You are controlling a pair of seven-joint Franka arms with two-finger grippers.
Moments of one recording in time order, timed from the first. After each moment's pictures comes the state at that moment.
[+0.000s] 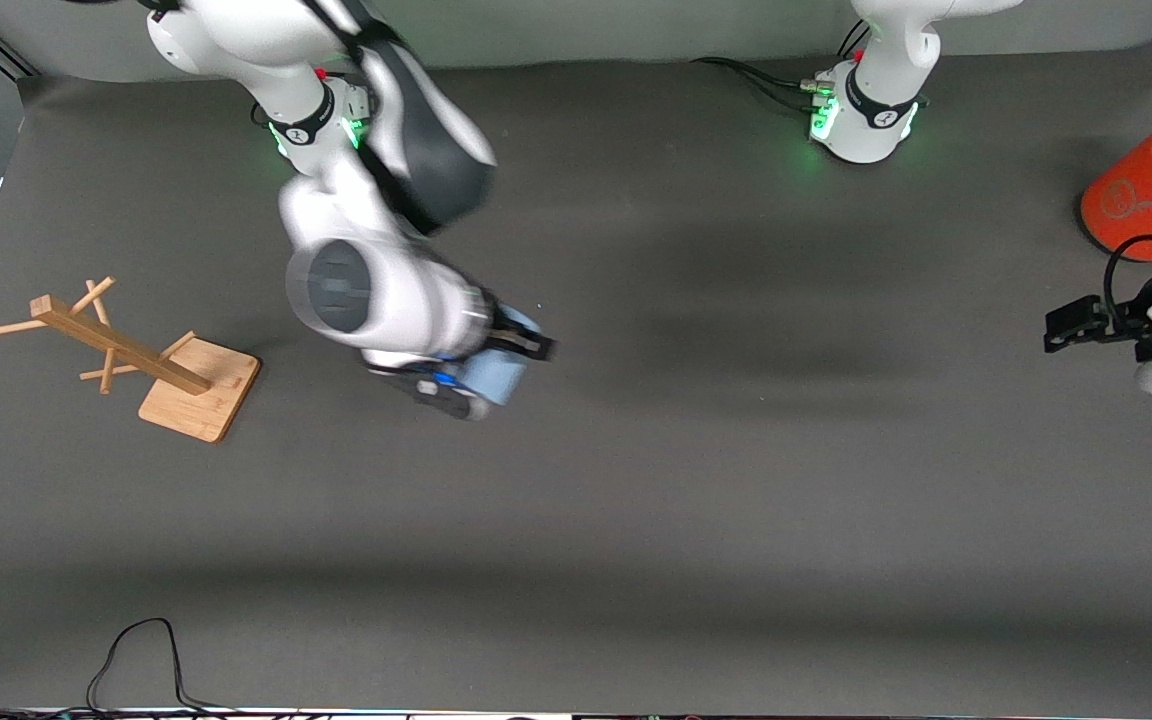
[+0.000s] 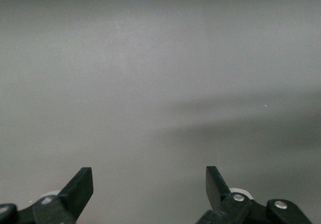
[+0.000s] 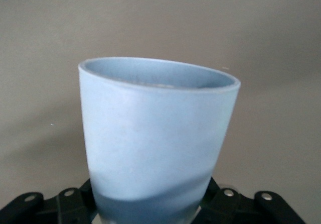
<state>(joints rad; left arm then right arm) 0.06 0.15 -0.02 -1.62 0.03 1.72 0.18 0.86 0.67 -0.36 -1.20 0.54 1.74 0.87</state>
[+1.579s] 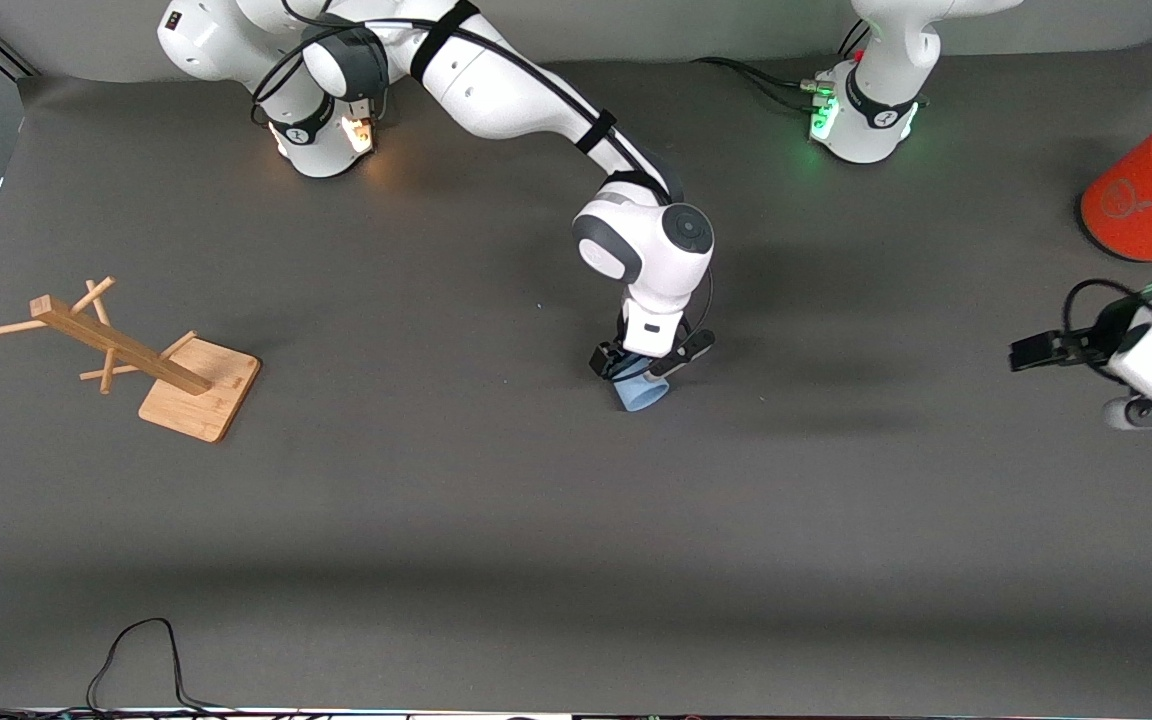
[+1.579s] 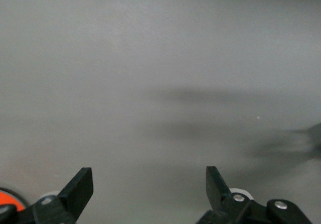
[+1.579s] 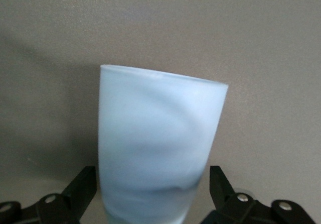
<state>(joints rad) 0.04 0.21 -0.03 -1.63 -0.04 1.70 -0.09 1.11 1.08 -0.28 -1.04 -0.01 2.00 0.39</state>
